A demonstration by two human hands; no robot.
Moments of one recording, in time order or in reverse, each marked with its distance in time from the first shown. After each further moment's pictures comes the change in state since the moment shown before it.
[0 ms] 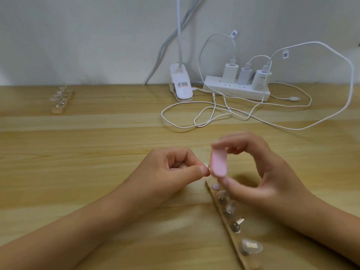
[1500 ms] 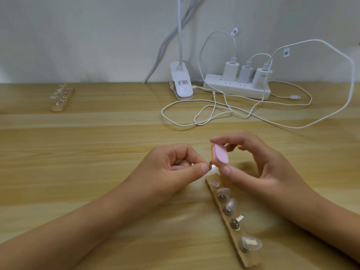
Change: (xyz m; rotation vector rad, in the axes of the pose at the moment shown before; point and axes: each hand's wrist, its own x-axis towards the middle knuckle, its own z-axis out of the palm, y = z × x) left_hand 0.001 -0.012 -0.002 -0.002 -0.001 0.048; right_hand 0.002 -0.006 0.000 0.036 -0.006 0.169
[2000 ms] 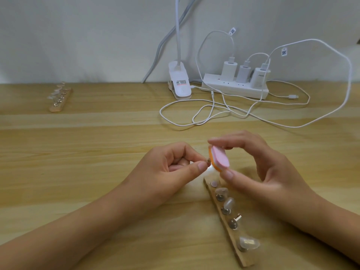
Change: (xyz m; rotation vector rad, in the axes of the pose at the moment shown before) left_hand -0.001 -0.001 -0.001 0.030 0.004 0.087; right_hand -0.003 -0.001 -0.001 -0.007 0.010 -0.058
